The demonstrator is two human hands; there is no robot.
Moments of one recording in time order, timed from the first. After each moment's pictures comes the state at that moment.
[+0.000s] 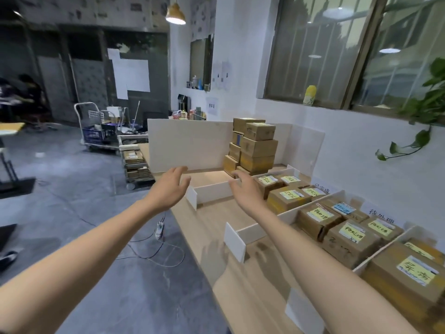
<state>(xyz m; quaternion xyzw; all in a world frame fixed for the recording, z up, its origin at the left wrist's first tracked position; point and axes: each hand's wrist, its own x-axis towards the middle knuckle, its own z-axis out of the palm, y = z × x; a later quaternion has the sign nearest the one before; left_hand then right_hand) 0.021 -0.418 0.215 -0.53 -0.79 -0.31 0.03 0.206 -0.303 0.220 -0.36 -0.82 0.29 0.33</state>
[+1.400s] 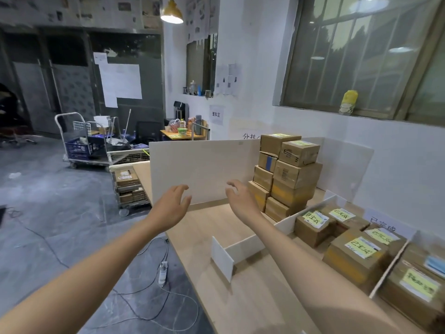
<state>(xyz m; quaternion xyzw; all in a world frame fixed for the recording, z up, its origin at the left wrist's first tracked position) -0.327 -0.193 0.189 -0.55 -0.78 -0.31 0.00 -0.156 -0.074 0.203 -0.36 -0.80 0.33 0.34</state>
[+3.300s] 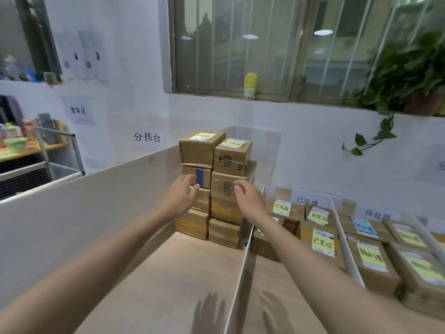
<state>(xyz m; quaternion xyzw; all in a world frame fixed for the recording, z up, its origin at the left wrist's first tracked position) -0.359 0.226 0.211 -0.76 -0.55 -0.32 -0.11 -0.164 0.221 0.192 -0.63 -0.62 0.18 0.43</state>
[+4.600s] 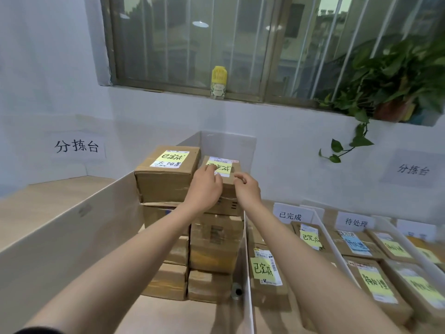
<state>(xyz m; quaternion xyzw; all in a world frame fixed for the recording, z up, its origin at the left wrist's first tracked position) -0.250 0.476 0.236 -0.80 -0.44 -0.36 -0.20 -0.136 0.444 0.228 -0.69 -0.42 0.22 0.55</state>
